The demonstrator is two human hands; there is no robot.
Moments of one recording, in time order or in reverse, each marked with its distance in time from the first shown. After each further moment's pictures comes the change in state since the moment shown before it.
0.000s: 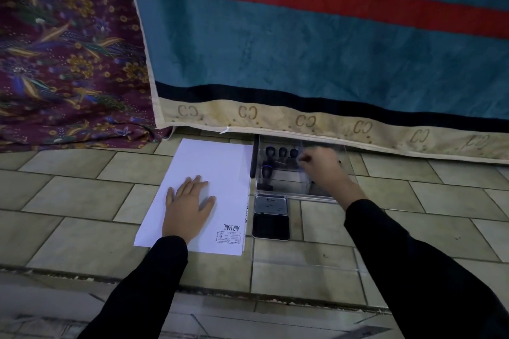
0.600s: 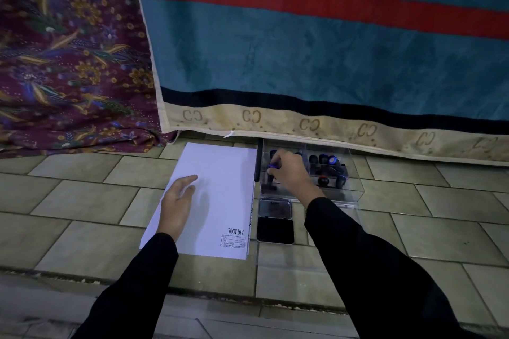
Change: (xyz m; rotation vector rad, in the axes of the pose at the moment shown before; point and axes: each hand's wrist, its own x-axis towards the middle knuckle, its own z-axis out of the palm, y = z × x) left_hand 0.004 0.005 -0.034 -0.883 0.087 -0.269; right_hand 0.016 -0.047 0.053 0.242 -0.030 0.021
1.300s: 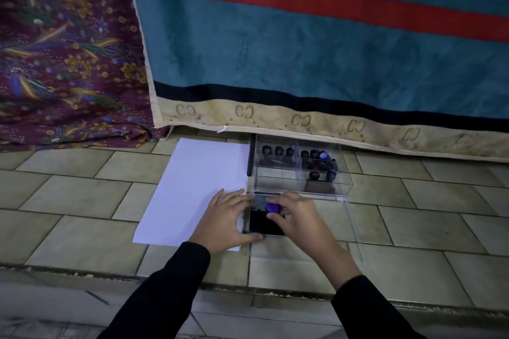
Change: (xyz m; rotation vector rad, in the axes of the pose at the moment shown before) left_hand -0.041 -0.014 0.069 0.823 -0.464 0.624; right_hand -0.135 0.011 -0.020 0.065 -0.001 -0.321
